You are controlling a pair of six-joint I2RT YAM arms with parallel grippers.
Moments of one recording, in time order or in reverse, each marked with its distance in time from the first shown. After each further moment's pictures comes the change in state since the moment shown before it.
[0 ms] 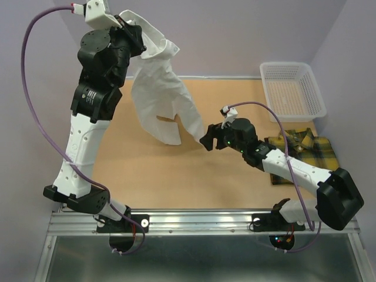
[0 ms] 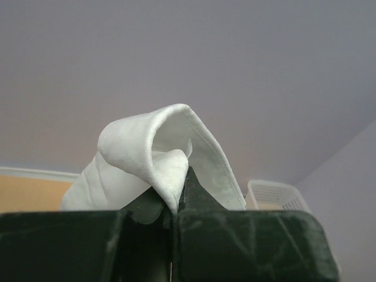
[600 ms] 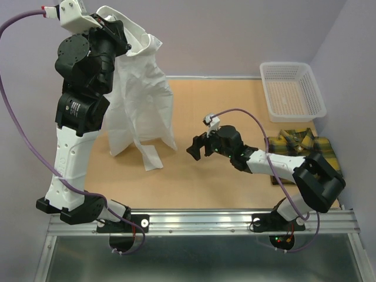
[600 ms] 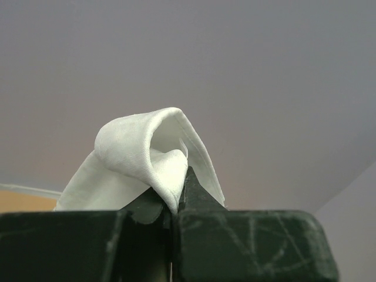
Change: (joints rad) left arm 0.000 -0.080 0.047 0.005 -0.104 0.053; right arm 0.069 0.171 -0.046 0.253 -0.061 -0.109
